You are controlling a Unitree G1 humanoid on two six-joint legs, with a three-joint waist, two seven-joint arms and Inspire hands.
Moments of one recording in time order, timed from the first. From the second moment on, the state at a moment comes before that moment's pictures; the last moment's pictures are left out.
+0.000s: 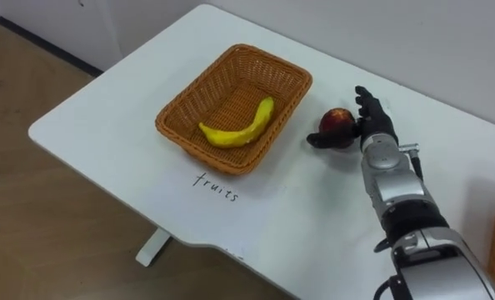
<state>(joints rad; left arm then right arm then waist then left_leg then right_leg) 0.30 0.20 0.01 0.92 -0.30 0.12 0.11 -0.63 -0.37 0.17 0.95 0.16 0.10 -0.16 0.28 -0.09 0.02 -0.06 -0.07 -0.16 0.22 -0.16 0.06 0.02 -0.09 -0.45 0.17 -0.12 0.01</state>
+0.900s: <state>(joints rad) 0.27 0.23 -0.01 0.93 -0.30 0.12 0.08 -0.69 -0.39 0.18 1.04 0.14 0.08 -0.10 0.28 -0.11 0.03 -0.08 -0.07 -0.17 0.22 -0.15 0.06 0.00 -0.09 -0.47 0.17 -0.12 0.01</state>
